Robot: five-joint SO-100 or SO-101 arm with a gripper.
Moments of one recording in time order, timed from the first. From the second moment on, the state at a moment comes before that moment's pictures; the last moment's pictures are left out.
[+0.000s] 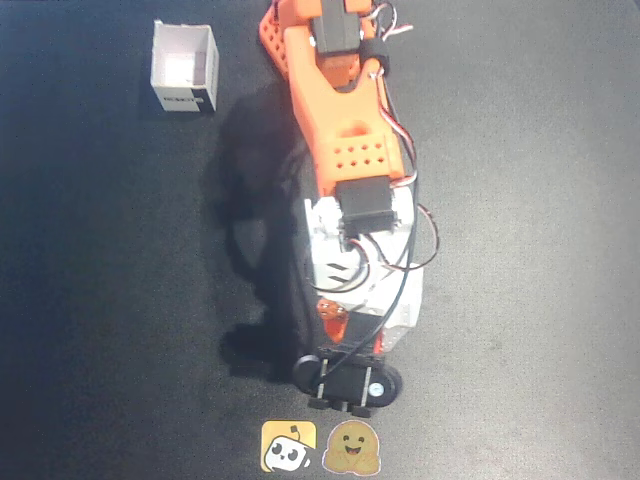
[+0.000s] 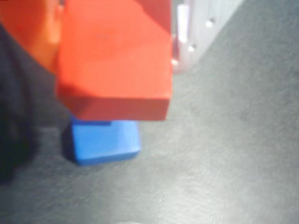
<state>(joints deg) -11.1 71.6 66.0 75.3 110.7</state>
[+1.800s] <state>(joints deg) -10.0 67.2 73.5 65.7 110.9</state>
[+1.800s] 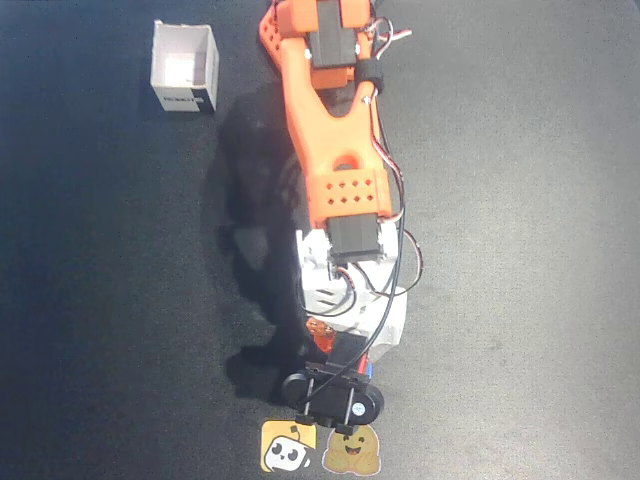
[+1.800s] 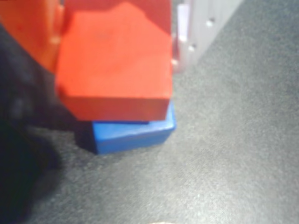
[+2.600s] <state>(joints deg) -11.0 65.7 73.9 65.1 102.7</state>
